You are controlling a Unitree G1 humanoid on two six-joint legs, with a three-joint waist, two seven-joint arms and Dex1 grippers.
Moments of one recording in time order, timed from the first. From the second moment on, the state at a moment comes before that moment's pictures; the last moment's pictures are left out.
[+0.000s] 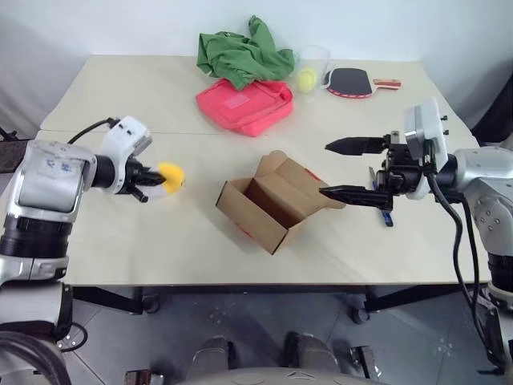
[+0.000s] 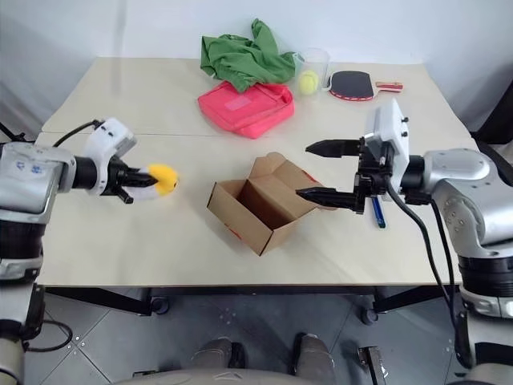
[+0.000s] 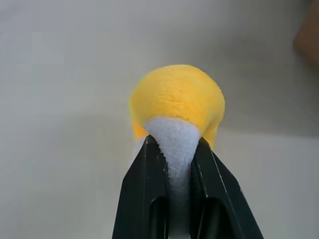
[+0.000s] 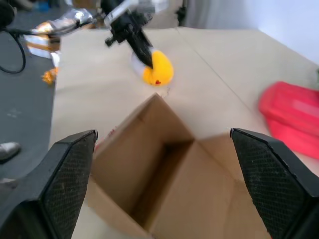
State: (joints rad) left arm -0.78 0.88 -0.06 0.08 -0.05 1.10 -0.94; right arm -0.72 -0.82 -0.04 -0.13 0.68 0.56 1.17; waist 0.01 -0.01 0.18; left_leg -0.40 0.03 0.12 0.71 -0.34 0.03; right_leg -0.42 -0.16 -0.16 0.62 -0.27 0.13
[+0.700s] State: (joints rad) left arm -0.64 0.90 0.03 0.02 -0.18 1.22 -0.81; right arm -0.92 -0.70 0.05 0.05 0.62 0.66 1.19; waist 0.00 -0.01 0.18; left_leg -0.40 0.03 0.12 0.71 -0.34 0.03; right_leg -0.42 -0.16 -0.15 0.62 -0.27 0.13
